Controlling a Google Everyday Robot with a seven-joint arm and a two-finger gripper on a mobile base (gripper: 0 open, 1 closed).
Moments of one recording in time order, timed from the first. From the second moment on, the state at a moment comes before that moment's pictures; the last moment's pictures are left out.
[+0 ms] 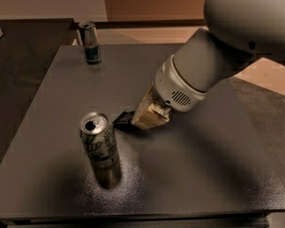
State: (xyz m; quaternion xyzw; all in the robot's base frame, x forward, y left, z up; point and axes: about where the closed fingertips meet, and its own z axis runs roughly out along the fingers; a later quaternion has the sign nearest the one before) arm 0.422 0.000 0.898 -0.62 0.72 0.20 0.22
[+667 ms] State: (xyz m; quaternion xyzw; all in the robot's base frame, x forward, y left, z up) arm 0.417 -0.006 0.891 -0.61 0.73 0.20 0.21
